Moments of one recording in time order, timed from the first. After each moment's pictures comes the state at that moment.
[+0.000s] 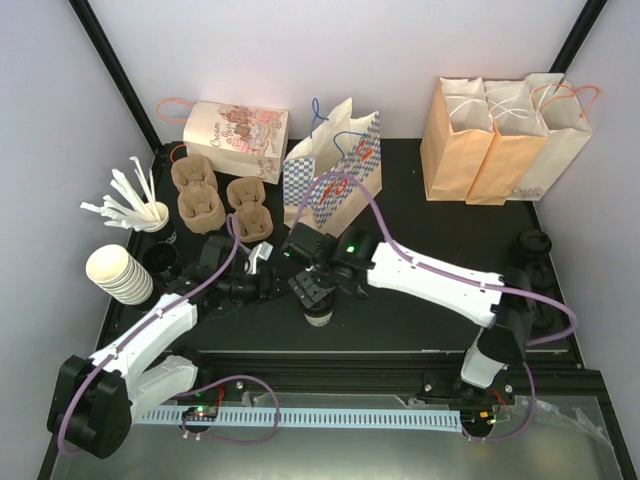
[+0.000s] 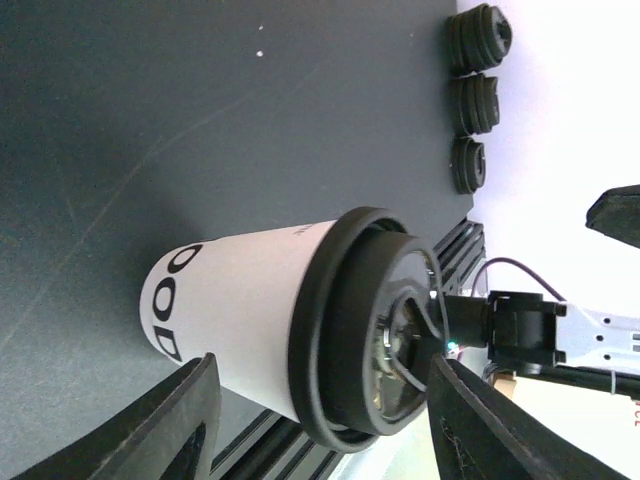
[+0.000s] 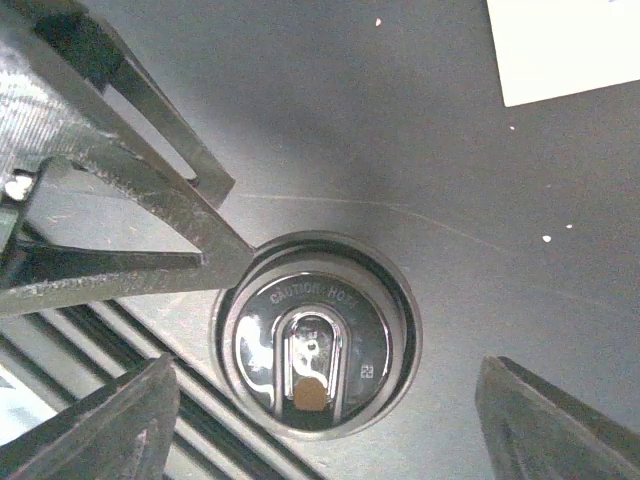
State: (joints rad) left arm -0.36 0.99 0.48 -0.28 0.80 -0.67; right arm 1.15 1.71 1.62 -1.12 0.17 0.39
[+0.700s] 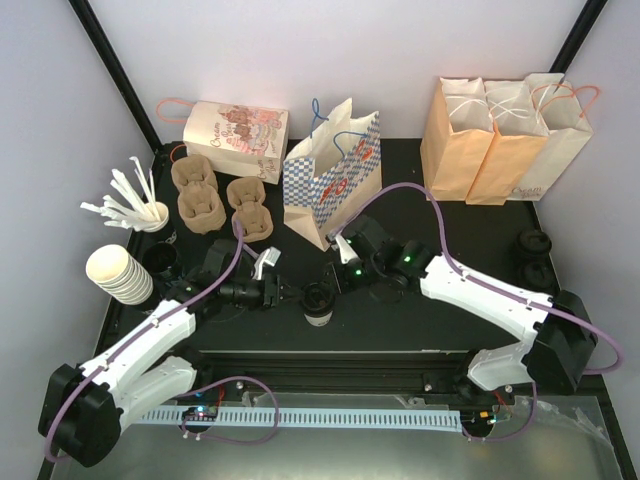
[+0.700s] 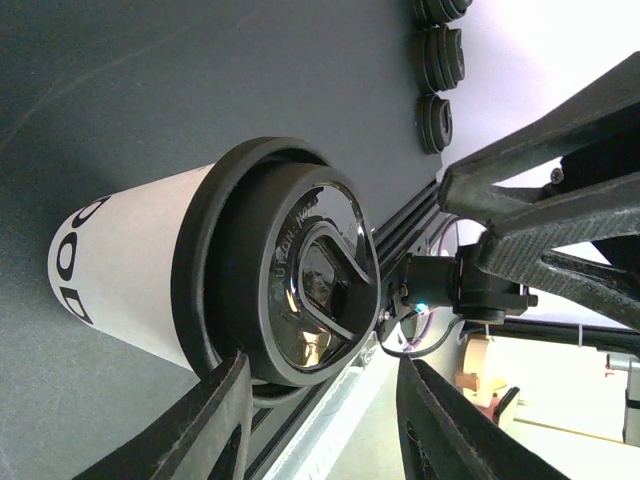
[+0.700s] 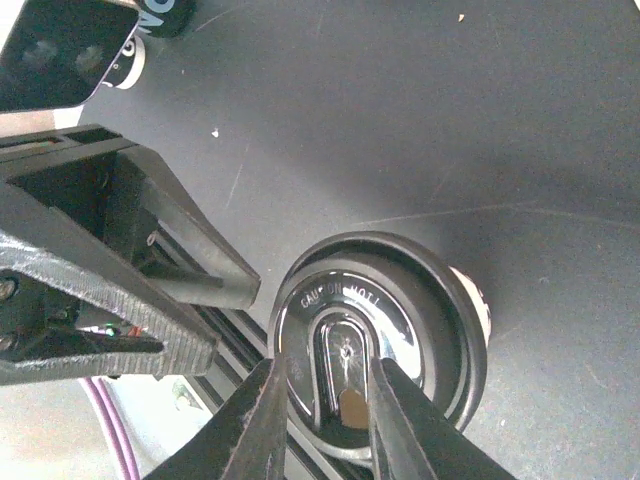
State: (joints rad) left arm -0.46 0.92 0.50 -0.31 0.81 -0.74; right arm 0.91 1.36 1.07 -0.58 -0.29 0.57
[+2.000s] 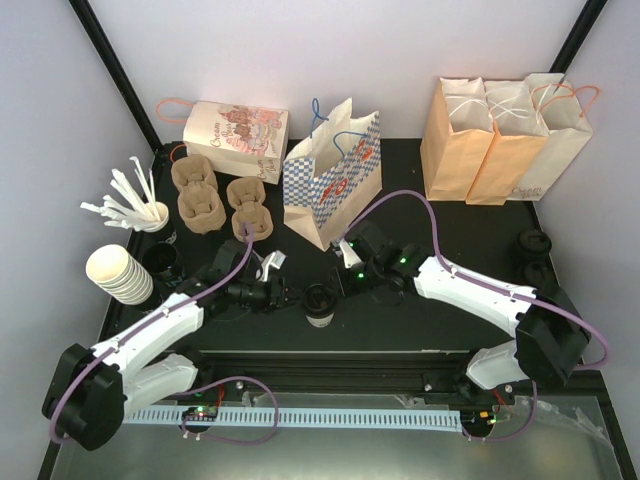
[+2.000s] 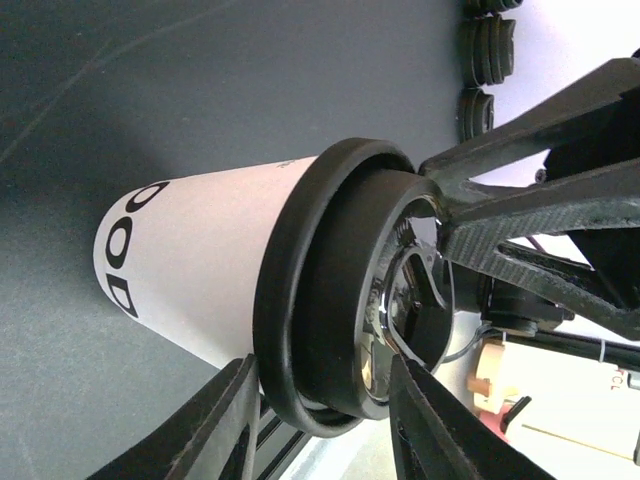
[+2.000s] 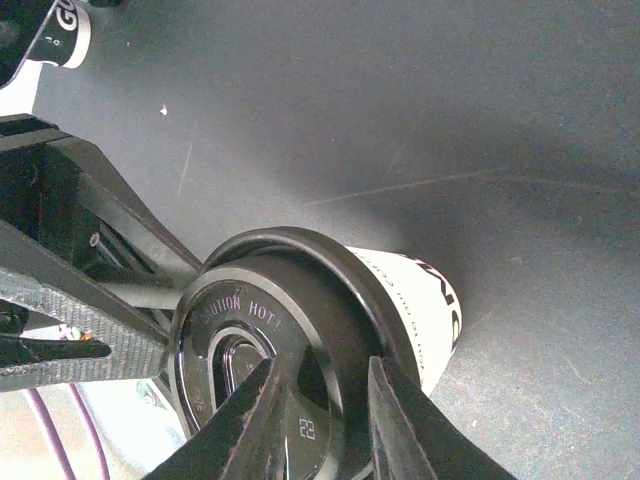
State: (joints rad) left arm -0.49 1.02 0.49 -0.27 0.77 -0.77; right arm 0.86 1.41 0.97 -0.48 -0.35 0.56
